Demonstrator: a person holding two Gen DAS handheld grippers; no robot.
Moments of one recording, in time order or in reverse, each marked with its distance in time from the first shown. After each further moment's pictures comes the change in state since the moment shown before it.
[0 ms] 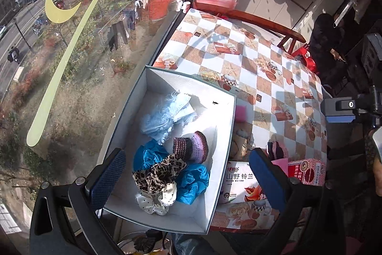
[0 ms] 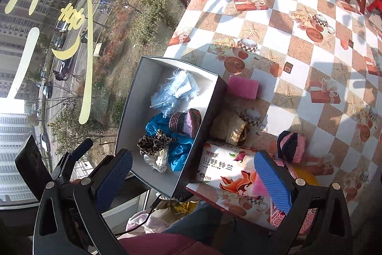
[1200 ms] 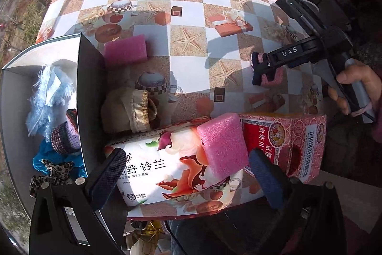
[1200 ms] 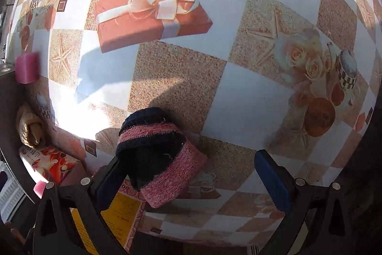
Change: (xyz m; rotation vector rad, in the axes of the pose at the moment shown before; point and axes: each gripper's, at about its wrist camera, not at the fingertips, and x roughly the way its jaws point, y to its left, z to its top) left arm 0.134 -0.169 -0.034 0.294 0.442 -0.087; right arm 0.137 -0.286 0.004 0.158 0.366 -0.263
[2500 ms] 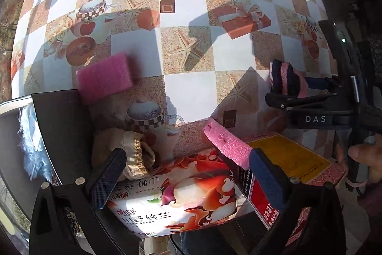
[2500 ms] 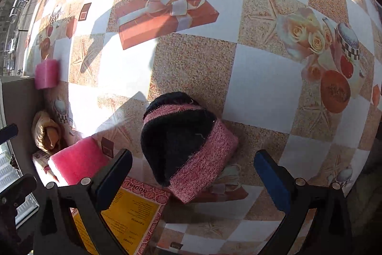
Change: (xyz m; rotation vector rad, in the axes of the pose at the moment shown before) left arm 0.053 -0.009 0.090 0.058 0.211 0.034; right arm 0.008 0.006 -0.035 0.049 -0.132 0.030
